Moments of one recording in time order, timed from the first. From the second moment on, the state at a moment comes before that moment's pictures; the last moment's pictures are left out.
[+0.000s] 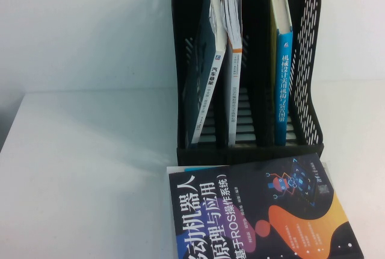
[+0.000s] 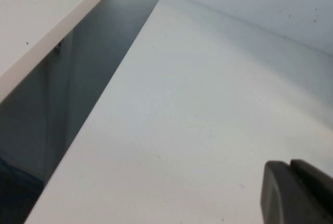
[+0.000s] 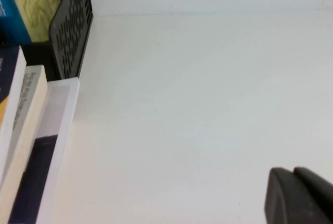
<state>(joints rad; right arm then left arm) -0.08 -0.01 0.02 0.03 0.42 -0.04 0.13 -0.01 0.01 0.00 0.40 -0.40</state>
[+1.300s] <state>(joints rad) -0.08 -0.01 0.03 0.28 0.15 -0.02 0.13 -0.01 0.02 -0.53 0.12 -0.47</state>
